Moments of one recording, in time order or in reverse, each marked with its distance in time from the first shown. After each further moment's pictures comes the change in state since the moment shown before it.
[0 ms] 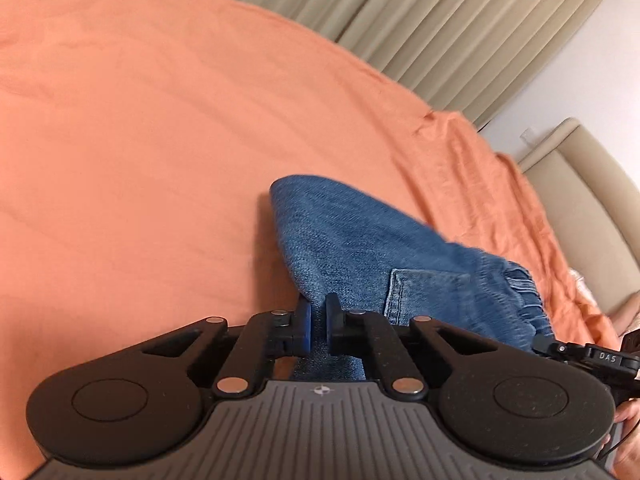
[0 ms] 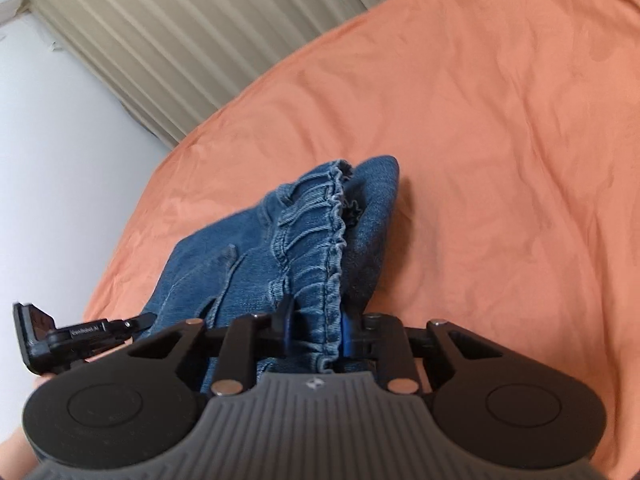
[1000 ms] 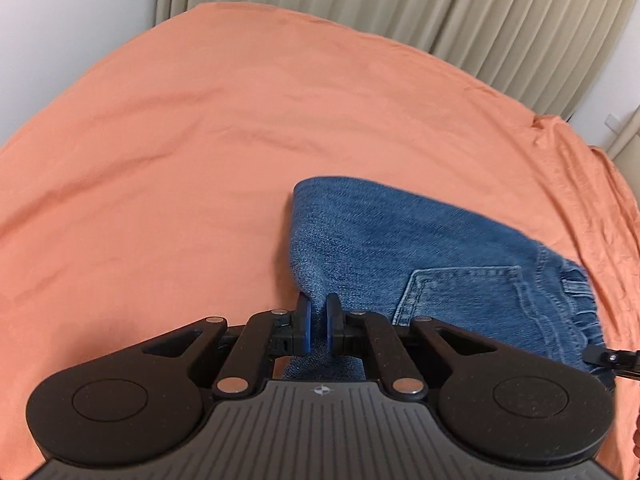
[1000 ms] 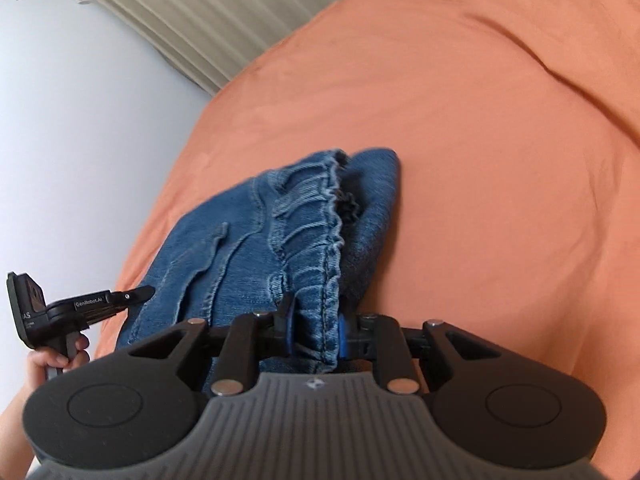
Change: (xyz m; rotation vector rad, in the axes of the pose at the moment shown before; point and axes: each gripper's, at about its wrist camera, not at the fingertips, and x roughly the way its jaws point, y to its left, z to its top) left arm -0.092 0.130 0.022 0.076 0.001 0.330; right arm 0.068 0.149 -0.063 0.040 0.118 0.088
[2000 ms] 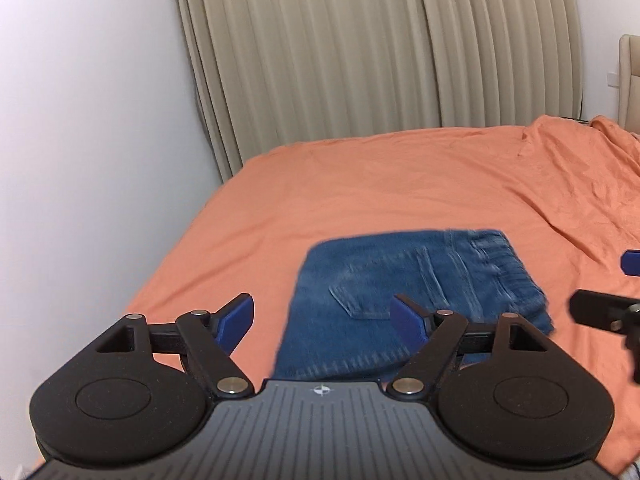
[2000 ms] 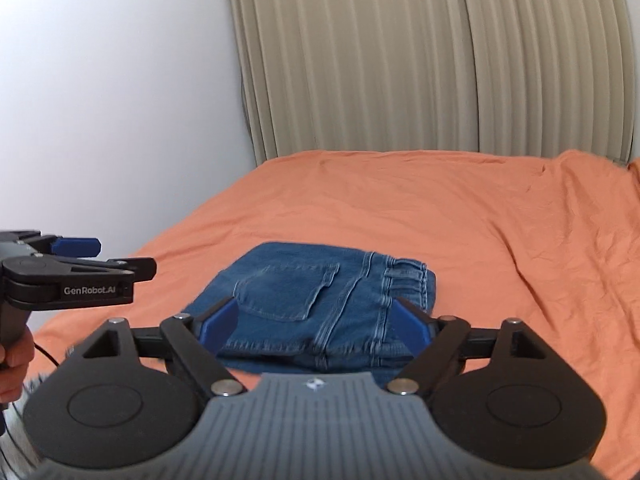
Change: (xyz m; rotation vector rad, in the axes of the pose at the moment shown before) left arm -0.231 -0.164 -0.135 0.266 -0.338 0.357; right arm -0.194 0.198 -0.144 -0.580 -0.325 -0.210
